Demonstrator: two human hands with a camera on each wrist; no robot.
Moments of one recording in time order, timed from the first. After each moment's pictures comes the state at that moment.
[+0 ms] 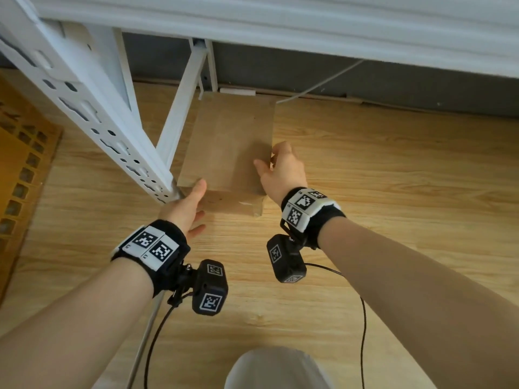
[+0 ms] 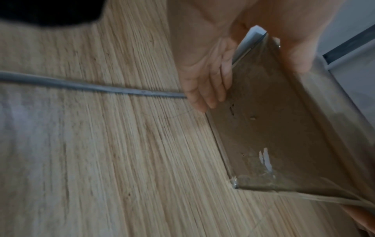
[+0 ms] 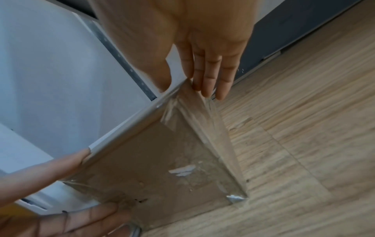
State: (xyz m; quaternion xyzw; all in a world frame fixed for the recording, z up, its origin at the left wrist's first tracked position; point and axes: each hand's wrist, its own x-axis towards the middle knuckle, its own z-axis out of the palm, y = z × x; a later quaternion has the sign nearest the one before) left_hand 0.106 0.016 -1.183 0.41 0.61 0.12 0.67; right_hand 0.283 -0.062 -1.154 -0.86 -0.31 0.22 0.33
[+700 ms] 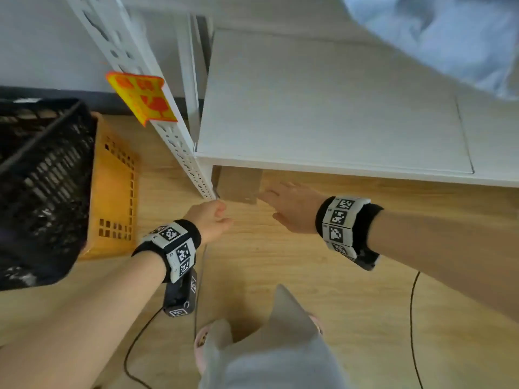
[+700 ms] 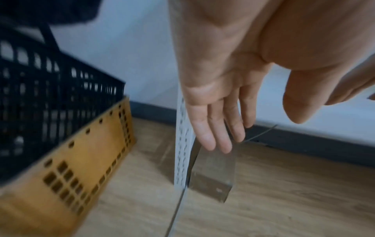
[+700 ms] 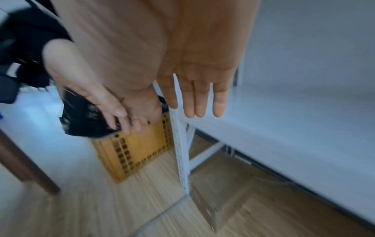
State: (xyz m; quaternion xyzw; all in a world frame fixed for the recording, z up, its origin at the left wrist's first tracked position) left_hand 0.026 -0.074 -0.782 0.79 0.41 -0.19 0.41; right_hand 0.207 -0.199 -0.753 -0.68 -0.69 0.21 -0.12
